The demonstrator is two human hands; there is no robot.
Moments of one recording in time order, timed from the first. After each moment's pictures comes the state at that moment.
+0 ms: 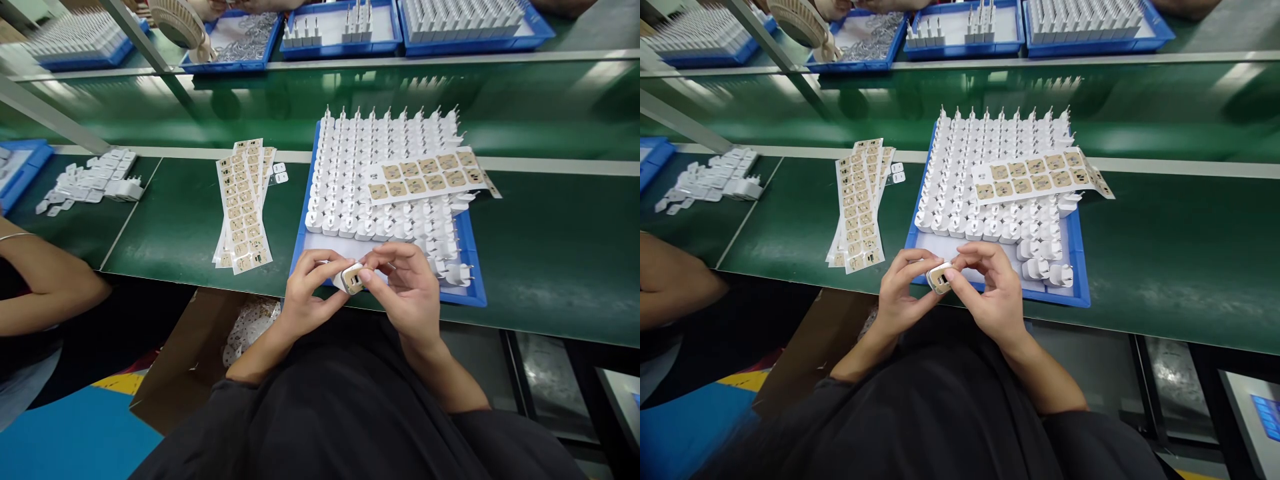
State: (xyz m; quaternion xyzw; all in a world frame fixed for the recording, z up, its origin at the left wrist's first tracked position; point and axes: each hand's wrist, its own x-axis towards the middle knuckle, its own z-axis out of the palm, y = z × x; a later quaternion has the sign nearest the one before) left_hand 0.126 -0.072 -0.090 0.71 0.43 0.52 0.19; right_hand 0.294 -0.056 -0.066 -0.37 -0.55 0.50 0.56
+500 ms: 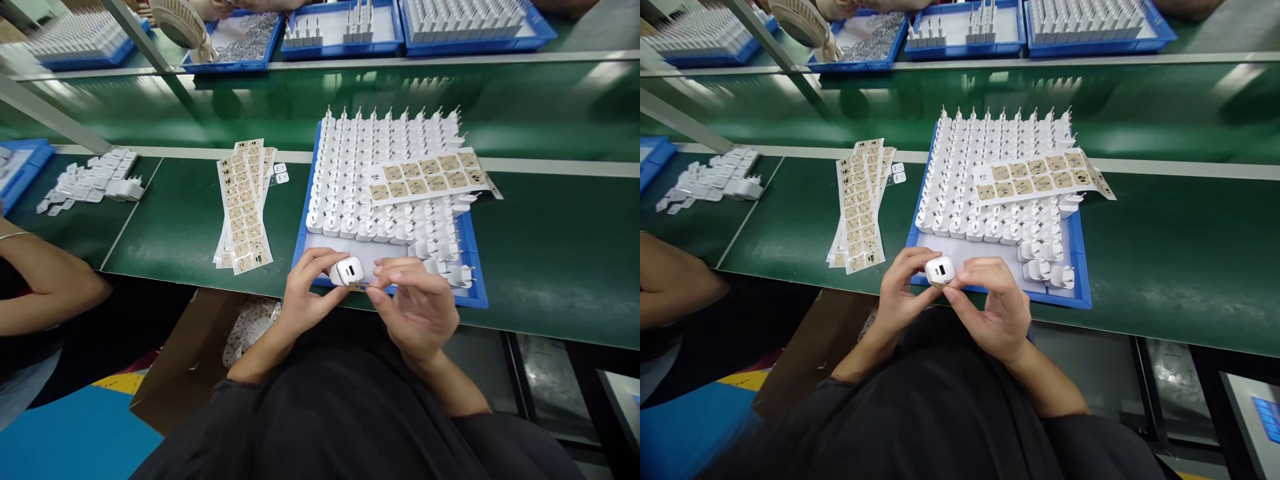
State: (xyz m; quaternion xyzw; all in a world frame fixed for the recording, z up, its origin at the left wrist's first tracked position) left_hand 0.124 -0.071 -0.092 0.68 0.47 0.51 0.25; right_hand 0.294 -0.063 -0.067 -0.34 -0.62 0.33 0.63
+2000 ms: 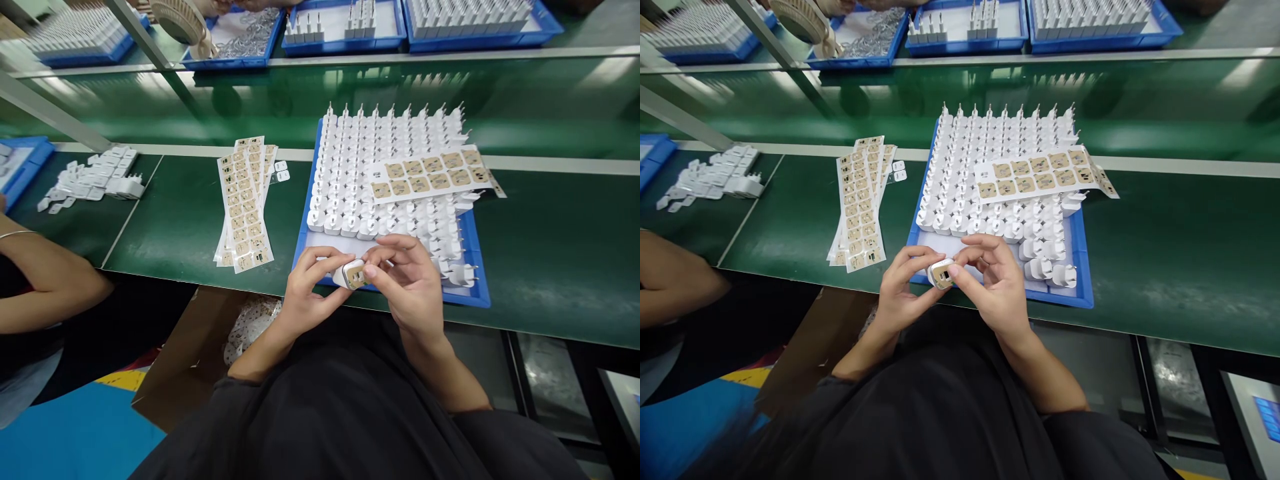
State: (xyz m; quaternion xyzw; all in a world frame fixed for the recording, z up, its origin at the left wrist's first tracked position) left_hand 0.123 -0.070 -0.089 0.70 0.45 0.51 0.22; right_hand 0.293 -0.047 -0.070 -0.35 -0.49 0.56 0.57
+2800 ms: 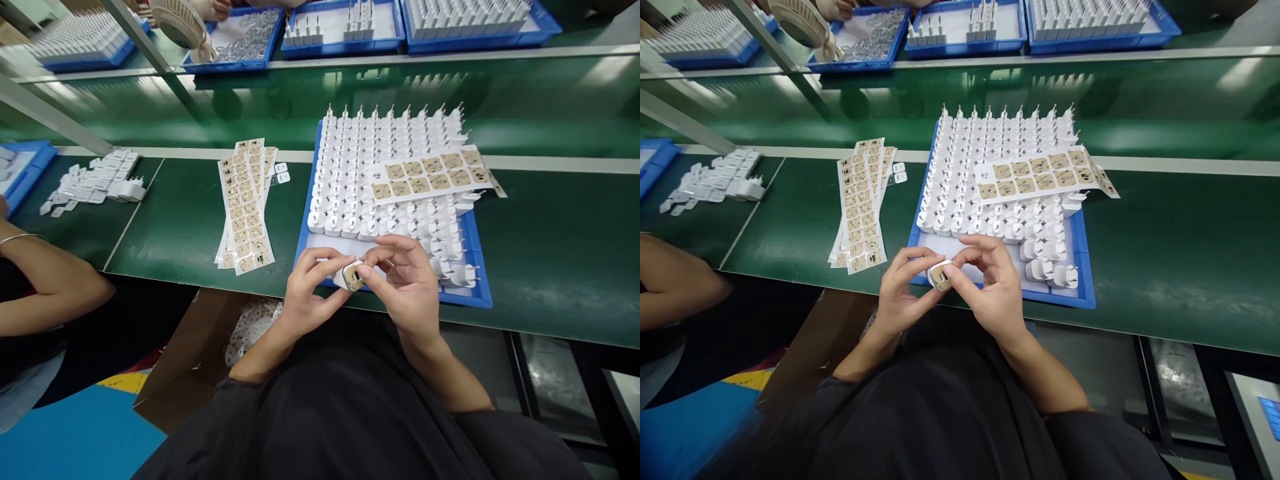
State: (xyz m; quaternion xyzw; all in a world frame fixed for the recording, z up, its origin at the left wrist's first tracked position) left_hand 0.123 -0.071 -0.087 0.70 0.45 0.51 0.20; right_hand 0.287 -0.049 -0.067 -0.36 -0.53 0.51 0.57
